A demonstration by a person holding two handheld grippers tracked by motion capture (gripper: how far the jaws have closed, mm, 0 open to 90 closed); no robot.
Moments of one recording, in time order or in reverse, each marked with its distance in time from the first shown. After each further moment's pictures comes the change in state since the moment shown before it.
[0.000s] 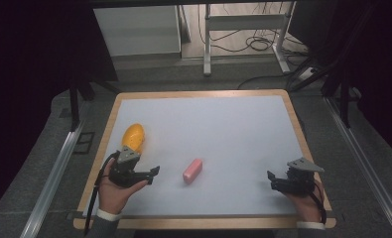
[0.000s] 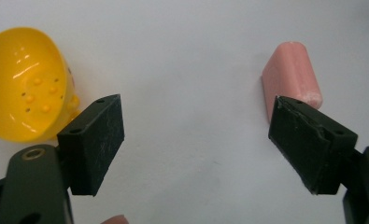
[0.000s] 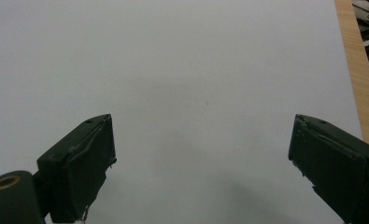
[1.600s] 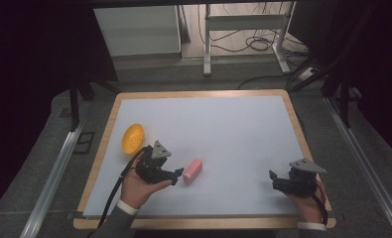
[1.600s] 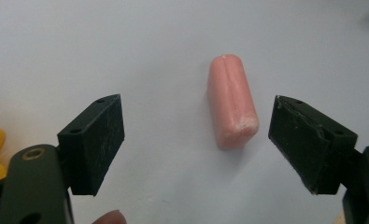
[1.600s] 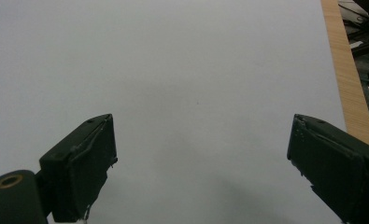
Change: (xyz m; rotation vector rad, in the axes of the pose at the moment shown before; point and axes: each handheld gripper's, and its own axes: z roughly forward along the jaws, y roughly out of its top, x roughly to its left) left arm -0.052 0.039 0.029 0.087 -0.070 0.177; right arm -0.002 -0.001 -0.002 -0.012 -0.021 0.002
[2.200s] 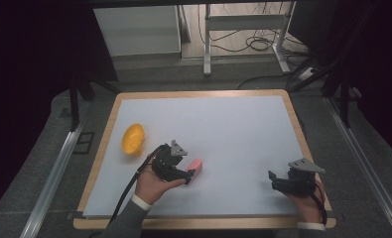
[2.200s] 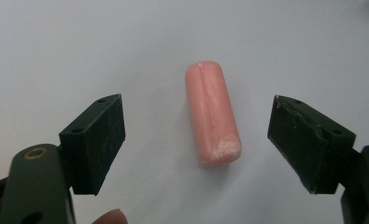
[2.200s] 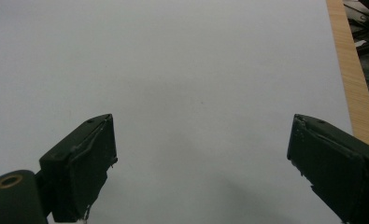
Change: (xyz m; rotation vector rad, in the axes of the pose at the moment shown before) left arm -0.016 0.018 0.032 0.076 -0.022 0.034; right arm 0.002 0.000 0.001 0.007 0.004 -0.002
